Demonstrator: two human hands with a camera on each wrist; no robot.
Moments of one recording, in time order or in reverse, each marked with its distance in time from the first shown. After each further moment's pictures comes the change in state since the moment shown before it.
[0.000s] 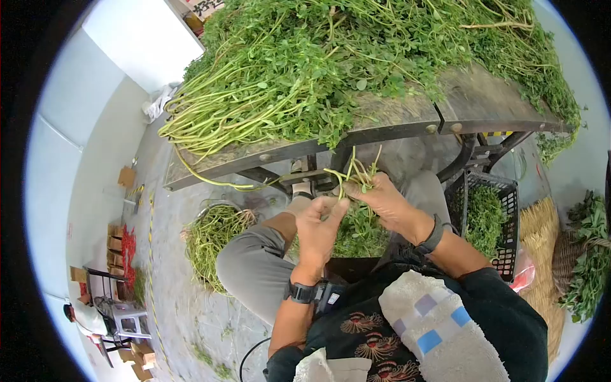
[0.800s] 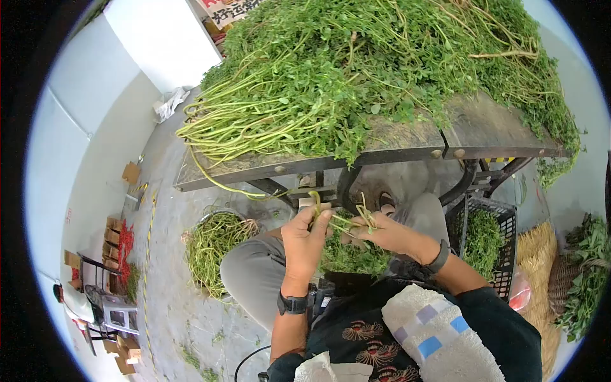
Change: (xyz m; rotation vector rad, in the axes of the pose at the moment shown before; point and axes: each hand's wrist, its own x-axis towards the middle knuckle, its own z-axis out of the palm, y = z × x) left_hand 0.001 0.023 -0.028 0.267 0.074 0.092; right_hand -0.020 -0.011 0.000 -0.481 -0.429 -0.011
